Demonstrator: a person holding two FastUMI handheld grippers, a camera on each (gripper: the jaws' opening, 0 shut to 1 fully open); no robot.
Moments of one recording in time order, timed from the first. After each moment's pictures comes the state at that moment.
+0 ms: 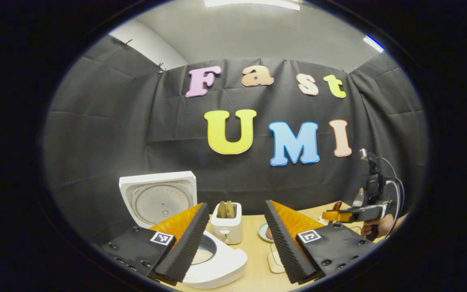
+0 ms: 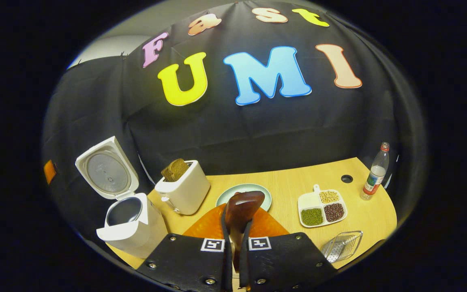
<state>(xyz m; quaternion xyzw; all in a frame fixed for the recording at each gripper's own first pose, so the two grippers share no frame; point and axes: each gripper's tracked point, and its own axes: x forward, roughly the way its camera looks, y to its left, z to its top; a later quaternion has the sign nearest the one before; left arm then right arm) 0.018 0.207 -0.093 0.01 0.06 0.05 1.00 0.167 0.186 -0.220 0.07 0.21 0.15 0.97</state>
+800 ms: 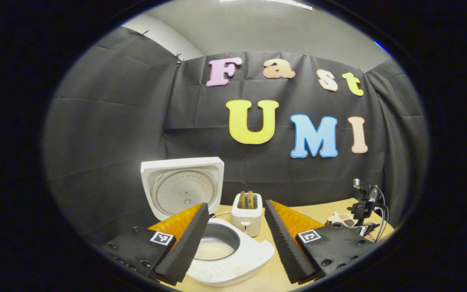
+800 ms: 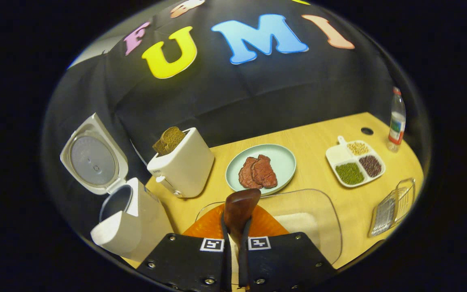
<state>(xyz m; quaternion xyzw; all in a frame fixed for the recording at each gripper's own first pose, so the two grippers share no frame) 0.005 0.279 -0.127 0.00 0.08 0.10 0.99 0.175 0.265 -0.321 0.18 0.29 0.13 0.93</state>
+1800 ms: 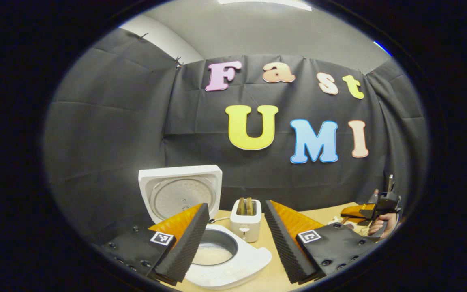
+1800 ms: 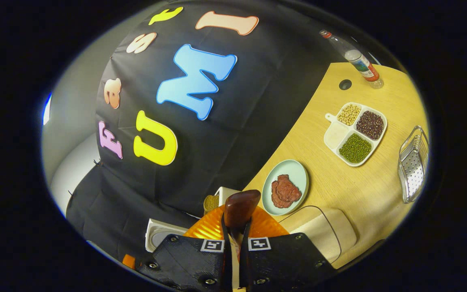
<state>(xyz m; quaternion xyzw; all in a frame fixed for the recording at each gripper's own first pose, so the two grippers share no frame) 0.019 0.273 -0.108 0.00 0.07 0.10 0.99 0.186 0.188 -0.208 0.51 0.21 0.15 0.82</state>
